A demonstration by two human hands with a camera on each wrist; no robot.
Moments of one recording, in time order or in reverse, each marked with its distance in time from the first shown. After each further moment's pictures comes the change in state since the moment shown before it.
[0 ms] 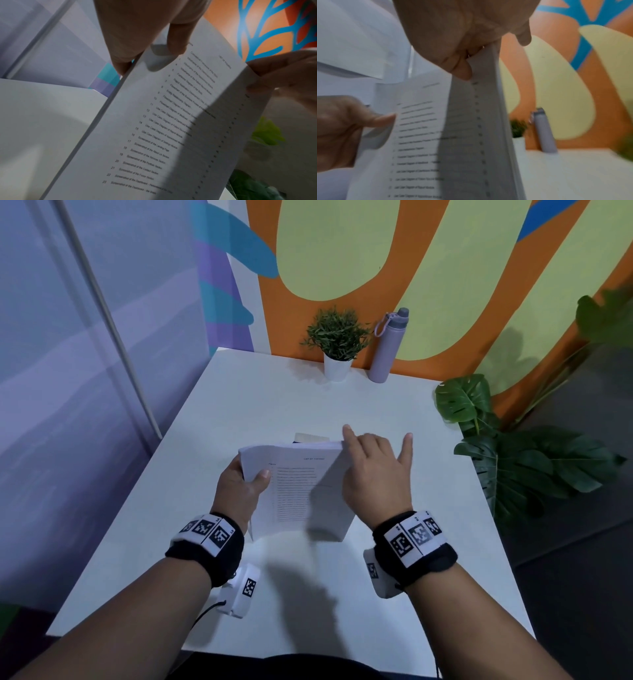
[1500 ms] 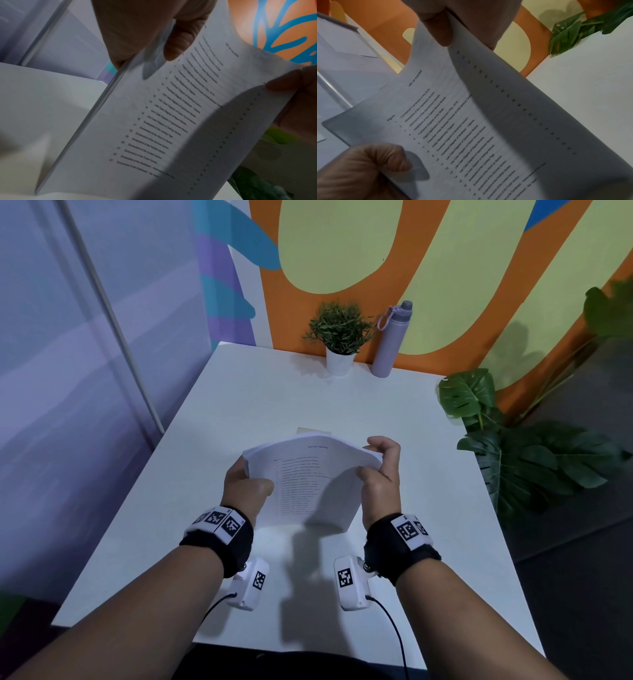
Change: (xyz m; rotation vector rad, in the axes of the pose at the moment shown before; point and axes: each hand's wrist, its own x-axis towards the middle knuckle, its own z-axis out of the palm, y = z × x) left_hand -0.007 0.002 0.012 0.009 0.088 -0.118; right_hand -0.017 0.000 0.021 1.422 0.009 0.653
